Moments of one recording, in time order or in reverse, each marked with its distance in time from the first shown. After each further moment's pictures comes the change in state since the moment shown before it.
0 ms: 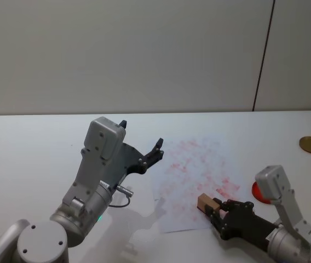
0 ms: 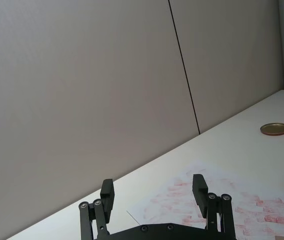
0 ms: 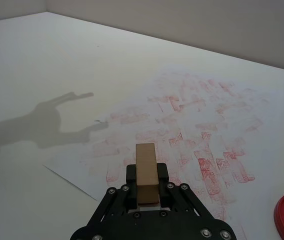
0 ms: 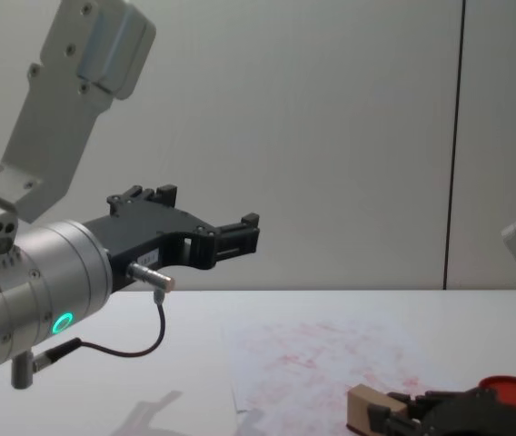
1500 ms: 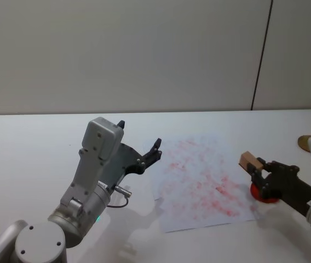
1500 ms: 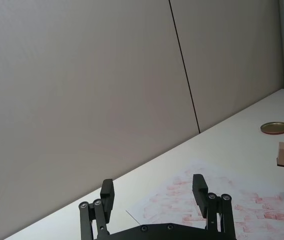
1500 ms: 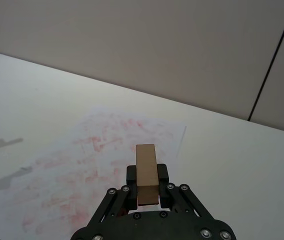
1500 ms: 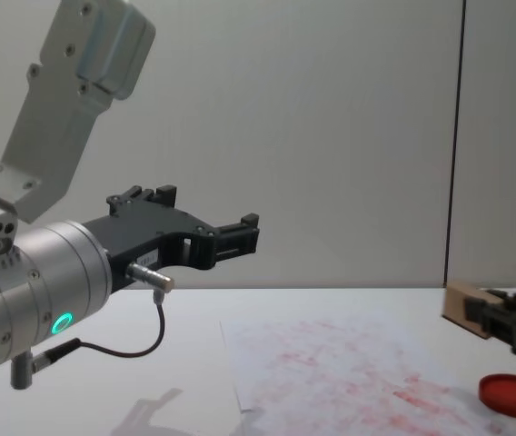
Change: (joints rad) left arm 0.000 0.000 0.000 0.000 0.000 0.000 0.000; right arm 0.016 0.080 0.100 -0.067 0.088 -0.036 -0.100
